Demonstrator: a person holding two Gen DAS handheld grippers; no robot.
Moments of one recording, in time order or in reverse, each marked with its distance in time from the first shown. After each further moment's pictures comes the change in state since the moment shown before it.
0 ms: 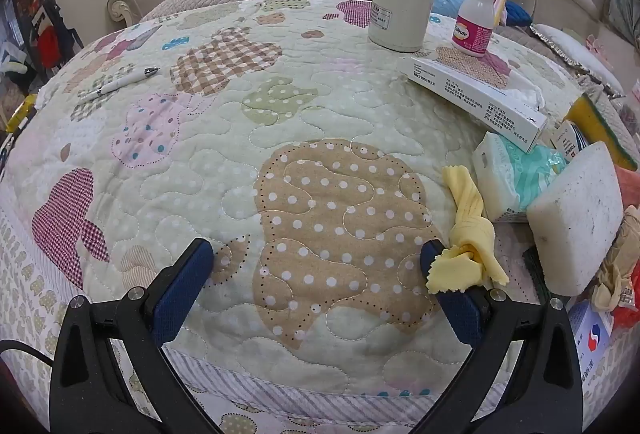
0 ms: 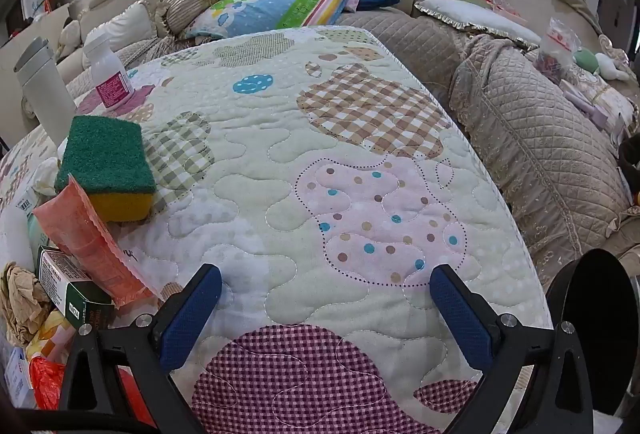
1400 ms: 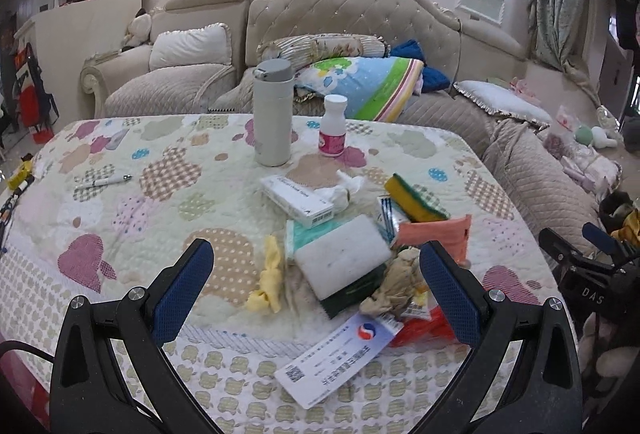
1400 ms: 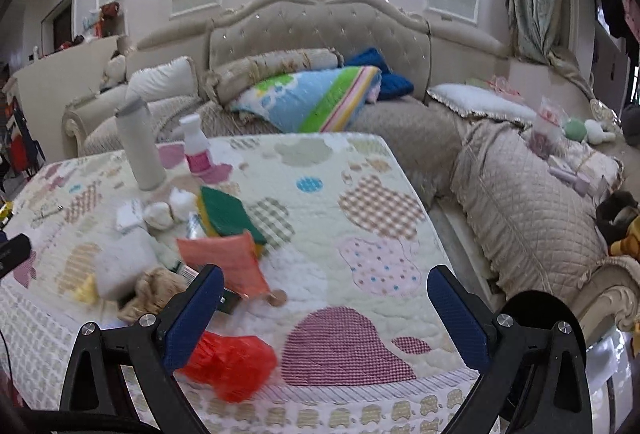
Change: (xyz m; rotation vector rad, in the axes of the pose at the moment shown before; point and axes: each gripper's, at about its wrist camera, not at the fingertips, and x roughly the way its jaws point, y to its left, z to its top) left arm -0.180 -0.090 -0.008 0.062 -0.286 -0.182; right arm -0.165 0.032 -0.021 -0.093 -0.302 0.047
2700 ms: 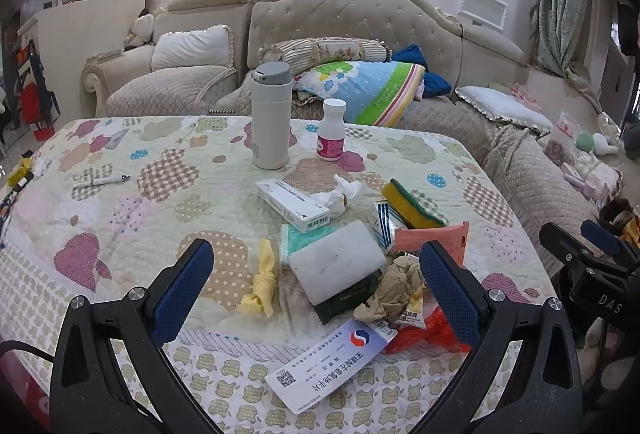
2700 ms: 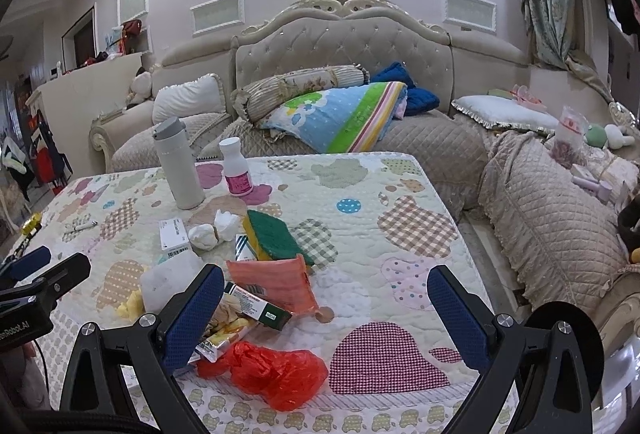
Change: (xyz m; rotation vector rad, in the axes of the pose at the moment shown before) left arm 0.004 -0.004 0.001 -0.015 -0.006 0.008; right arm -0.015 0.017 0.011 0.020 -0.036 0.097
